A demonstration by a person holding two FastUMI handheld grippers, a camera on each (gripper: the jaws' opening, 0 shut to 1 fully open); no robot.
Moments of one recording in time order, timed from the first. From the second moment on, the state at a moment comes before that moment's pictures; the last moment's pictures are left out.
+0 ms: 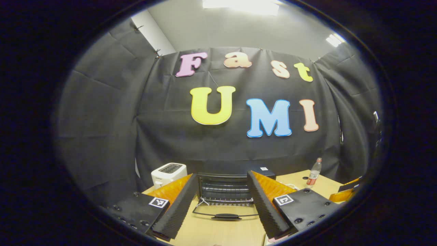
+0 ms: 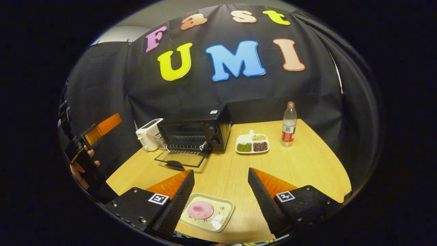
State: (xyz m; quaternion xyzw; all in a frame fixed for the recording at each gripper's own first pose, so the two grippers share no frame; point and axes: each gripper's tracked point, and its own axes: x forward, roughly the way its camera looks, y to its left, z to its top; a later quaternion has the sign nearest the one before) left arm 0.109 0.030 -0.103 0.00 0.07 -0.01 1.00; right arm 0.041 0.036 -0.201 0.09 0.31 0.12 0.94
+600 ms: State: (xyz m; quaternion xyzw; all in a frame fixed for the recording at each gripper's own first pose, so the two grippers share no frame) left arm 0.066 0.069 -0.083 0.02 0.05 0.05 1.00; right arm 0.001 0.065 -0.305 0.25 0.55 0.17 0.77
